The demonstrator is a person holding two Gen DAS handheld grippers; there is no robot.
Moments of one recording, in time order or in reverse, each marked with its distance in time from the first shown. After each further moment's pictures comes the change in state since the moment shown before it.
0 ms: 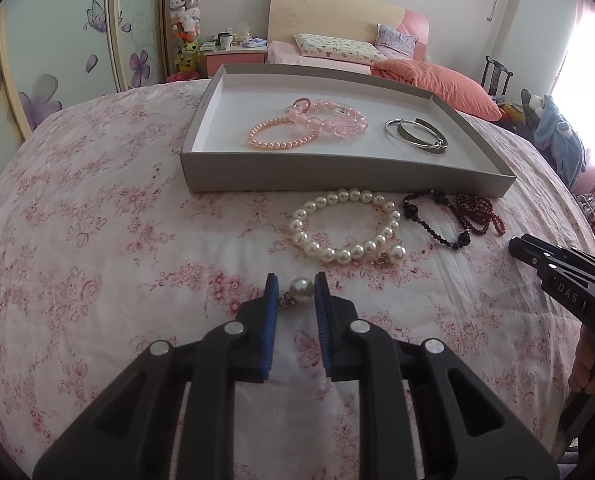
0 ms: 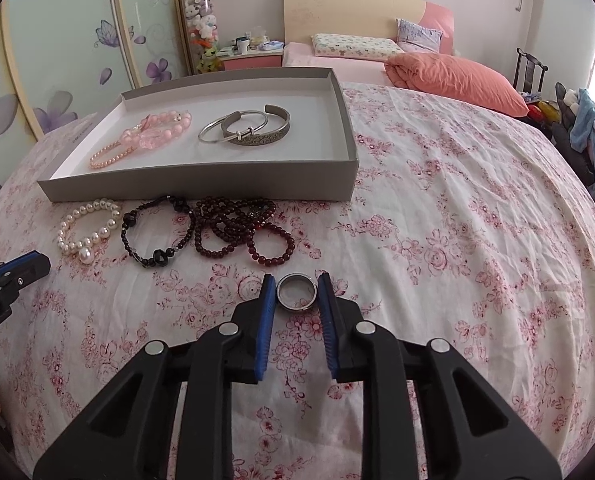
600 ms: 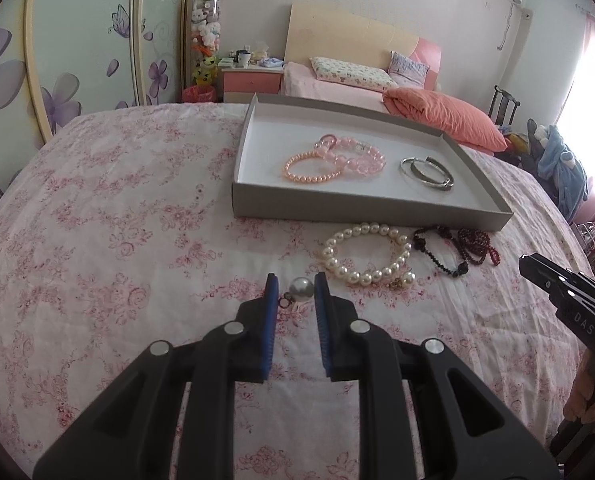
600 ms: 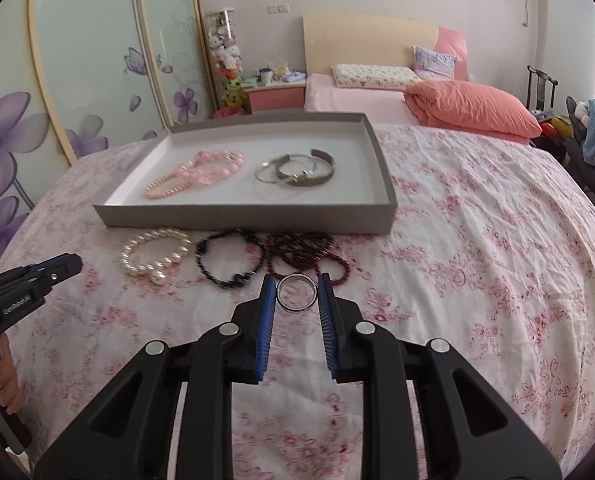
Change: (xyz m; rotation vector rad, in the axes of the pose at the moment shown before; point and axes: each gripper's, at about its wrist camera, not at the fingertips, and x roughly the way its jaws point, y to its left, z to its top) left arm -0.036 0.020 0.004 -0.061 -0.093 0.010; right arm -0.048 0.028 0.003 -0.012 -0.143 0.106
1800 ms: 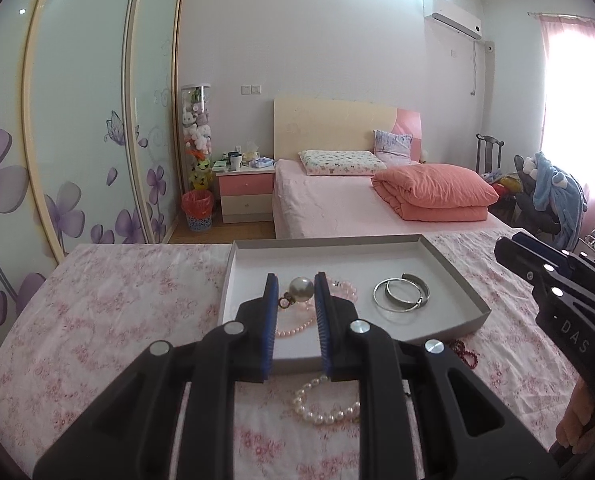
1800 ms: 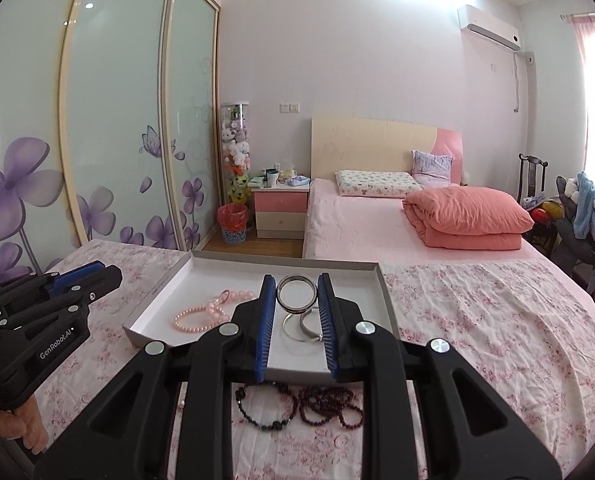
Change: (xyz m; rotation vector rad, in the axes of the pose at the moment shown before) left arm -0.034 -0.046 0.073 0.124 -0.343 0.035; right arm -0.026 0.032 0.066 -0.062 -0.356 -0.044
